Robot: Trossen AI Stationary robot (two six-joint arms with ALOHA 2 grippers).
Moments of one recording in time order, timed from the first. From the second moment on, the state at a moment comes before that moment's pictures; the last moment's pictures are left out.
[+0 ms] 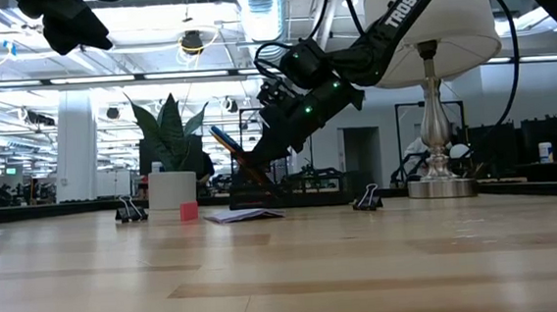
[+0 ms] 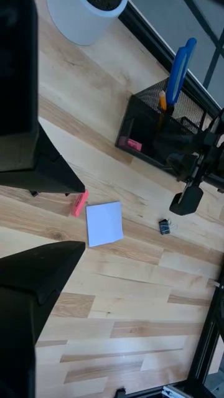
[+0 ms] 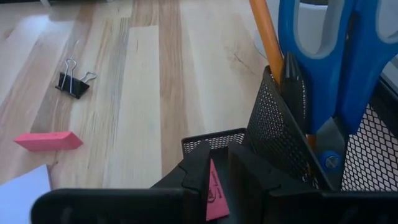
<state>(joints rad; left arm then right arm) -0.06 0.62 0.81 -0.82 -0.22 -0.36 -0.37 2.05 1.25 0.19 -0.23 -0.18</state>
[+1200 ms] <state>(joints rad) -0.06 0.62 0.81 -0.82 -0.22 -0.36 0.23 1.84 1.25 -0.17 0.25 0.12</state>
